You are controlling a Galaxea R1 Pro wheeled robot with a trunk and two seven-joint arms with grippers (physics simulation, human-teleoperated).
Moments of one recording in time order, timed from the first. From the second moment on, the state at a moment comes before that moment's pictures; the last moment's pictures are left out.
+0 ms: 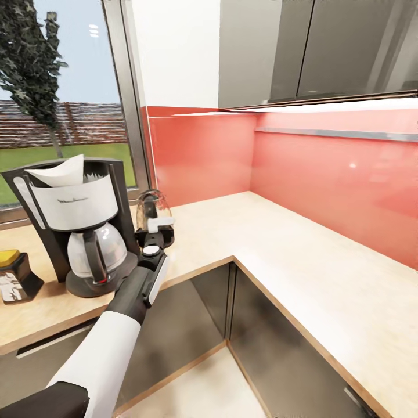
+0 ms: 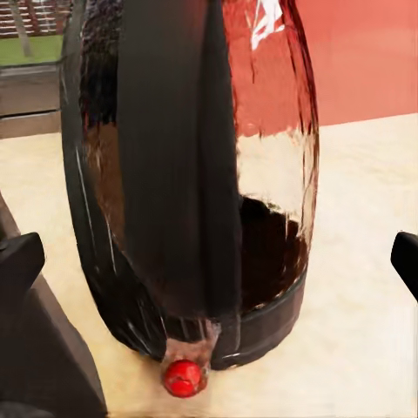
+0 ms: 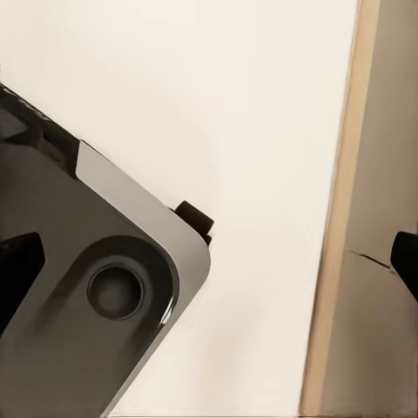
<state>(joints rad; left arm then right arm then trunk) -0.85 -0.17 -0.11 -1.00 -0.04 0.33 0.44 -0.12 -0.15 -0.38 -0.06 0.90 -0.41 0.23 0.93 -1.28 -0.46</state>
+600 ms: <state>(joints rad) -0.85 -0.17 -0.11 -1.00 -0.04 0.33 0.44 -0.12 -0.15 -0.38 -0.06 0.90 -0.42 0.23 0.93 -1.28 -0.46</state>
